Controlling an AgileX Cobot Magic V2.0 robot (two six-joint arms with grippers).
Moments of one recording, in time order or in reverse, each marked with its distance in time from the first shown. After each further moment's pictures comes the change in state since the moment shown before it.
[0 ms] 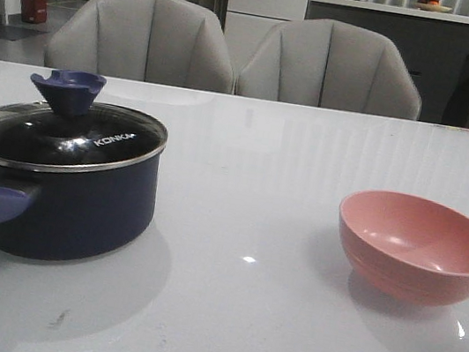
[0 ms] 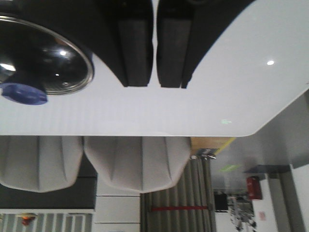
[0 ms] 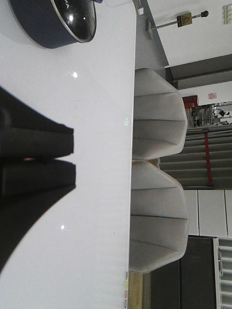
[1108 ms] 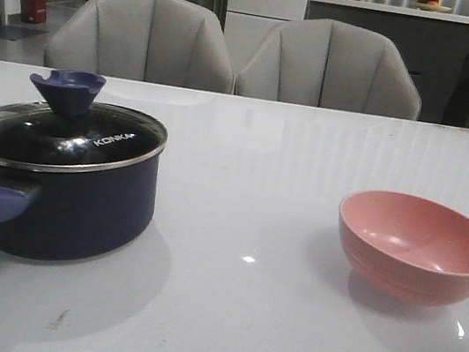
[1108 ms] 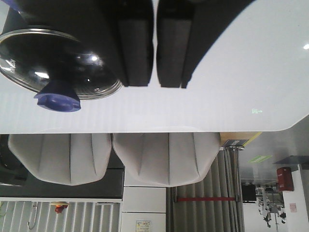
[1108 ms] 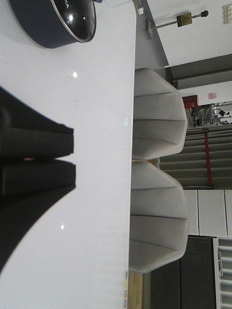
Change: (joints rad) left arm -0.127 0.000 0.082 0.011 -0.113 -0.026; right arm 0.000 0.000 0.000 0.000 -0.002 0.000
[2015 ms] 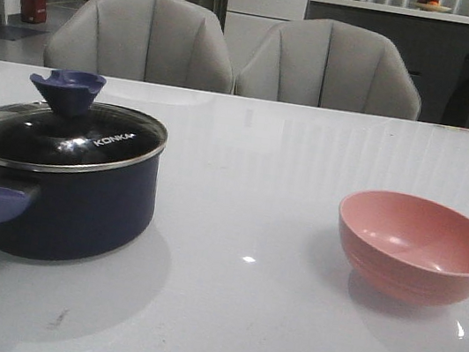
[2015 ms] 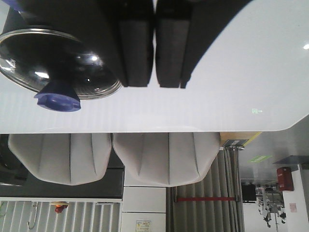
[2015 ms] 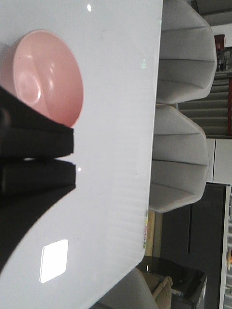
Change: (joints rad) left arm -0.002 0.000 0.000 0.000 0.000 0.000; right arm -0.193 -0.083 0.138 -0.103 0.000 -0.008
